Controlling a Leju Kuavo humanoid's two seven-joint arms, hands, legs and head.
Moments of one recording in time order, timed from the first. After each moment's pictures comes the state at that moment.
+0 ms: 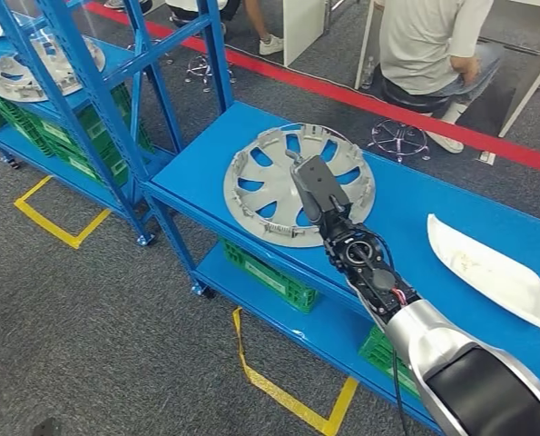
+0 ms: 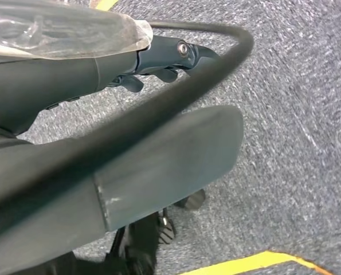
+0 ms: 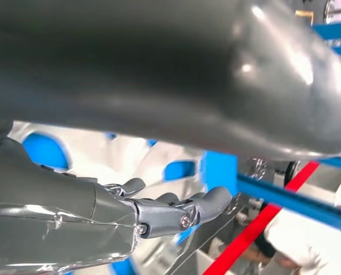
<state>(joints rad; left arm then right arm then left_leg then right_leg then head) -0.08 0.21 -0.49 -0.21 1.00 0.11 -0.22 -0.81 0.12 0.64 -0.73 0.00 -0.08 -0.19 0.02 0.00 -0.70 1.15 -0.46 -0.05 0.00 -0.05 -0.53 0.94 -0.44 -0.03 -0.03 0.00</state>
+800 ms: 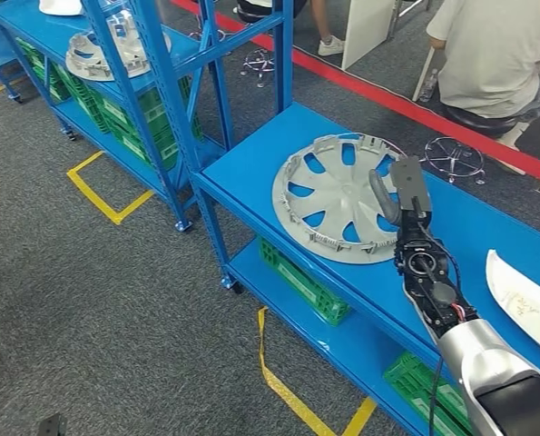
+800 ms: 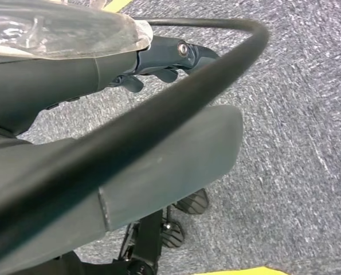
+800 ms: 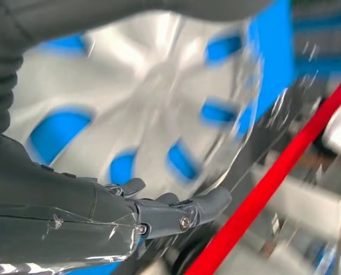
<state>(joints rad) -0.07 0.21 -0.51 -0.21 1.00 0.11 -0.22 -0.71 -0.05 0.50 -0.84 0.03 -0.38 -0.04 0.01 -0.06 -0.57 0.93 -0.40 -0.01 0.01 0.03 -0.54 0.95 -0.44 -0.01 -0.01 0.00</state>
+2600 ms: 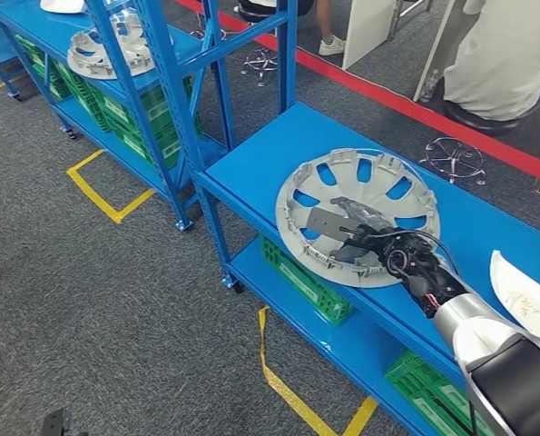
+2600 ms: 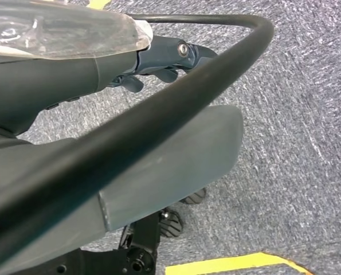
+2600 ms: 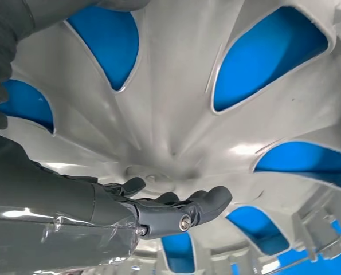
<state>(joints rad) -0.08 0.21 -0.55 -0.21 1.03 0.08 -0.23 -0.88 -0.05 0.79 -0.57 0.53 0.10 0.04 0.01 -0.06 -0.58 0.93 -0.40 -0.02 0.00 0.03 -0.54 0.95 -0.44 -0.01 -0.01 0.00</state>
